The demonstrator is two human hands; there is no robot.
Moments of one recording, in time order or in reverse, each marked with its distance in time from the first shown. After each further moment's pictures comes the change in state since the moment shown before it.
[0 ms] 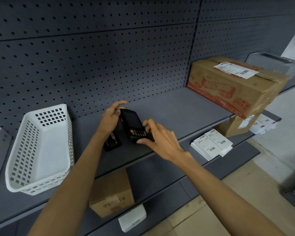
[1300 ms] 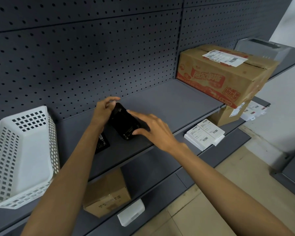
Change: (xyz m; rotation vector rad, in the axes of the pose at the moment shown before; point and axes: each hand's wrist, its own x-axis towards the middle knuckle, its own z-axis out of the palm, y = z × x) left_hand 0.026 0.006 0.019 -0.015 0.038 -0.044; right_hand 0.012 0.022 -0.003 0.192 -0.015 0.024
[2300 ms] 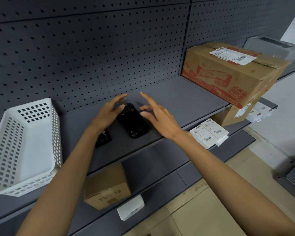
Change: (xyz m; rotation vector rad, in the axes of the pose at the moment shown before) left_hand -0.022 0.001 -0.005 0.239 -0.238 0.096; right_hand 0.016 0.012 -0.016 0.120 -0.010 0.073
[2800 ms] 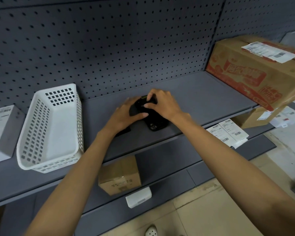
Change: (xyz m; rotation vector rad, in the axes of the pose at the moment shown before) left_hand -0.036 -0.022 0.004 0.135 0.000 -0.128; right_hand 0.064 -0.021 0.033 -0.137 -0.039 0.043
